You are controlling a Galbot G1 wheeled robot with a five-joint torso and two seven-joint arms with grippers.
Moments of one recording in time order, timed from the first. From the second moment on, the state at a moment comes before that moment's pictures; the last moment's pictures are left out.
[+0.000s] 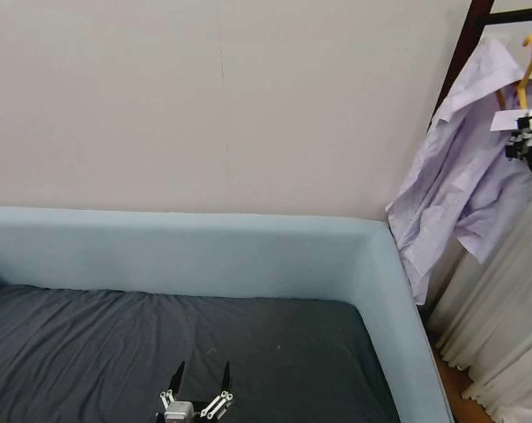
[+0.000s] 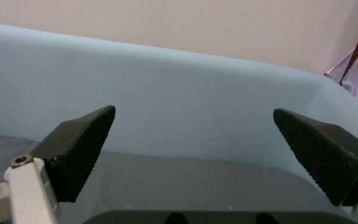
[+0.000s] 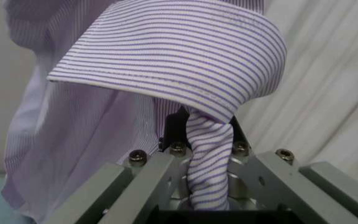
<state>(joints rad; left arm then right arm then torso) 1.73 -1.30 -0.23 -2.03 -0.13 -0.38 -0.29 -0.12 0.43 0.02 1.57 0.89 -0.65 0.44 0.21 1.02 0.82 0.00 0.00</state>
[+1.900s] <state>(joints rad) 1.79 -1.29 -0.25 -2.09 -0.11 -0.41 -0.29 0.61 0.83 -0.46 1.02 1.16 -0.74 0.73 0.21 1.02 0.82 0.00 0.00</state>
